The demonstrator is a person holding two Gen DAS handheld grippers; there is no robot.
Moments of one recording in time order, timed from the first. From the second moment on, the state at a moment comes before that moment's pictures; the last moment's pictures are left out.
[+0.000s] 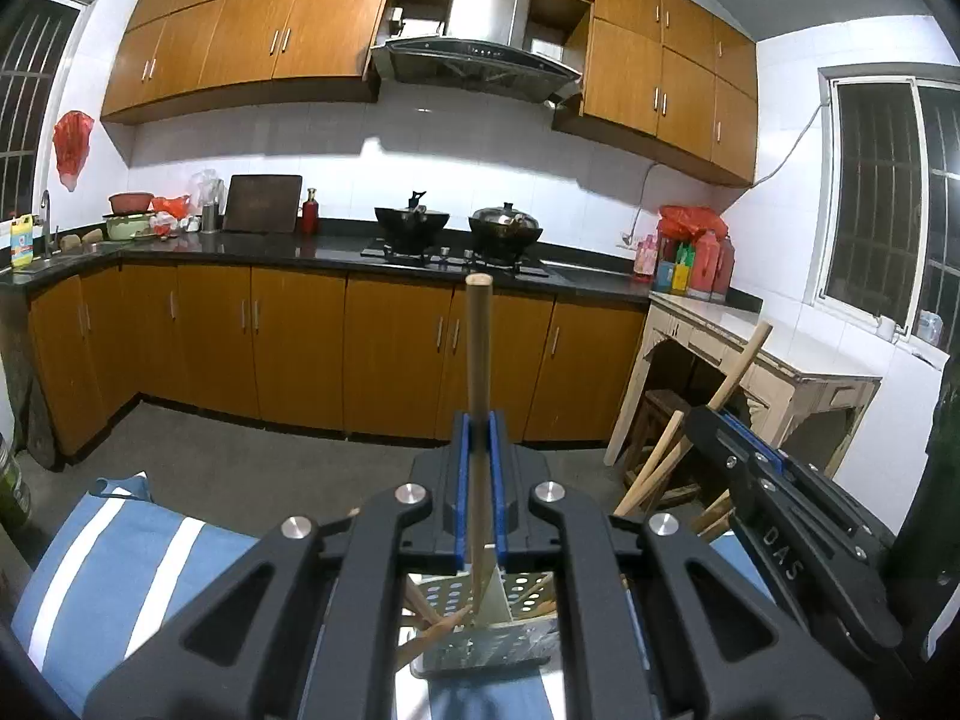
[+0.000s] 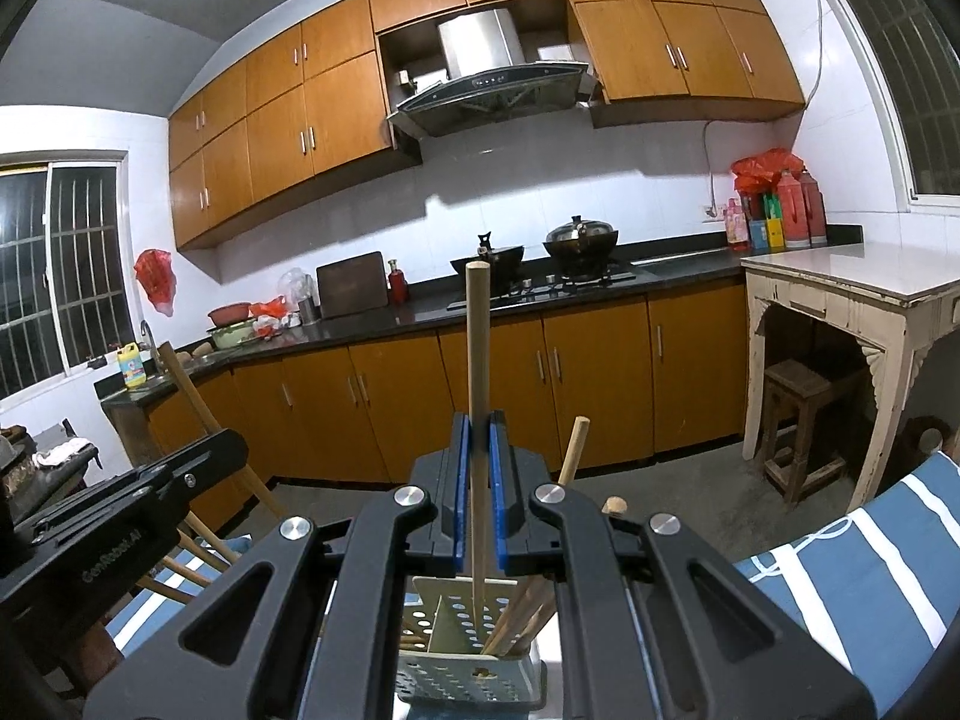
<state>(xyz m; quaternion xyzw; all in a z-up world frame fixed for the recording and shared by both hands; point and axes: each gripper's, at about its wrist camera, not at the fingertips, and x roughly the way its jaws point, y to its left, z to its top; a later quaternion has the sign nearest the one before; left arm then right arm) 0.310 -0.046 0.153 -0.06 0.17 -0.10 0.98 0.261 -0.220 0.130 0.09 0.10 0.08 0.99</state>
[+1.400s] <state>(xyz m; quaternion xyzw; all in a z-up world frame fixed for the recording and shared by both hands) 0.119 0.026 0.110 0.00 0.17 -0.06 0.98 0.095 -0.234 0.101 0.07 0.12 0.09 0.99</state>
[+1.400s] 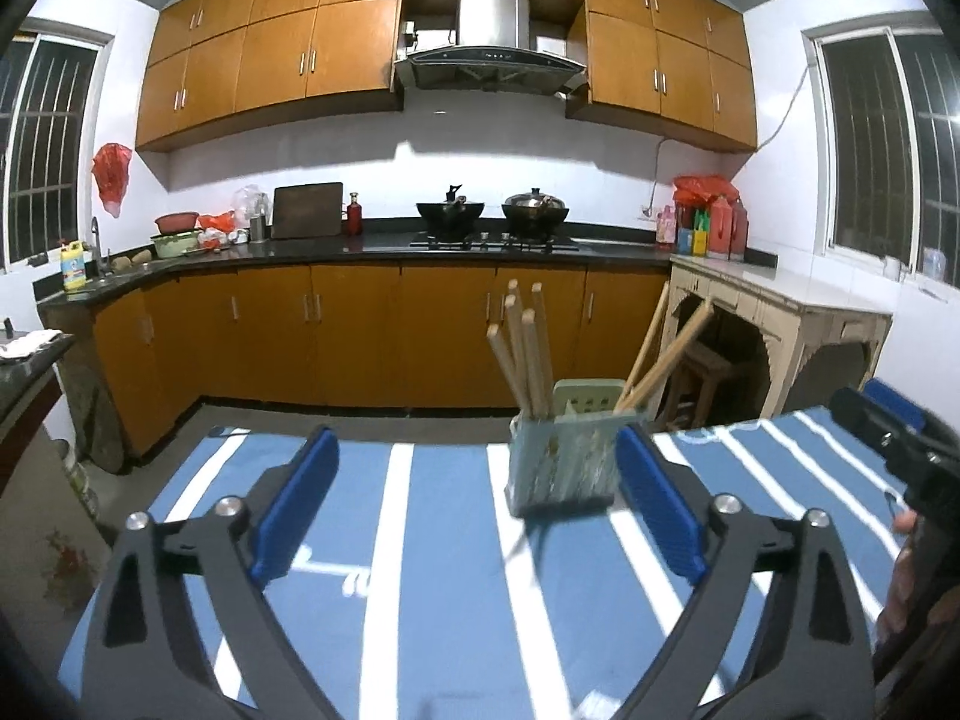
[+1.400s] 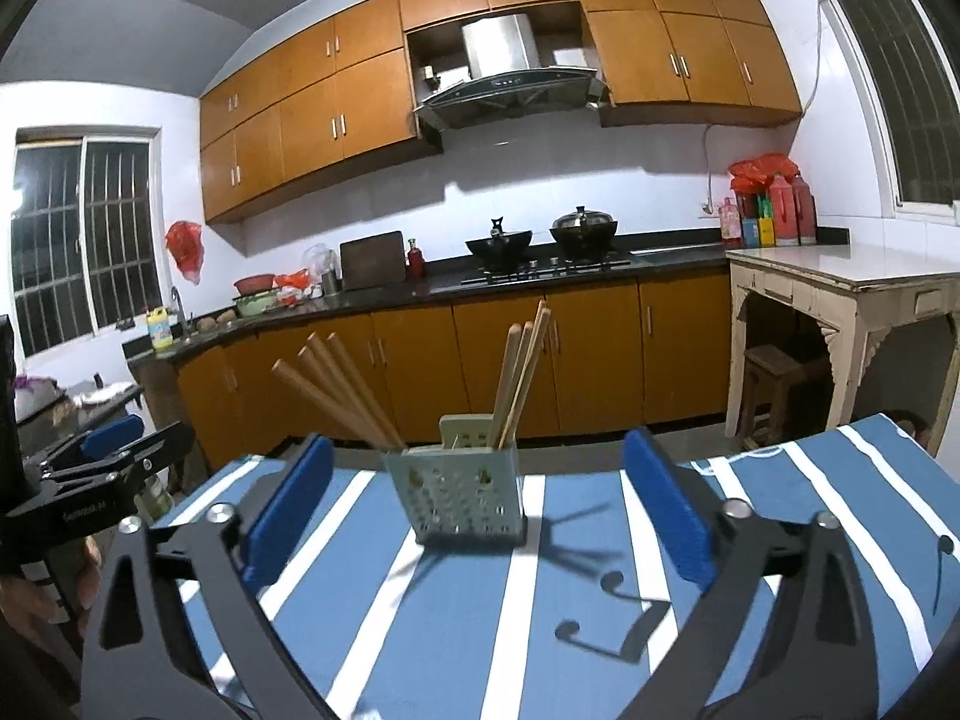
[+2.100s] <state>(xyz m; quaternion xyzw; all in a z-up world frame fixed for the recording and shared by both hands) 0.027 0.028 0.037 0.03 0.18 -0.02 0.98 0.020 -0.217 0.020 0.06 0.19 0.05 0.98</state>
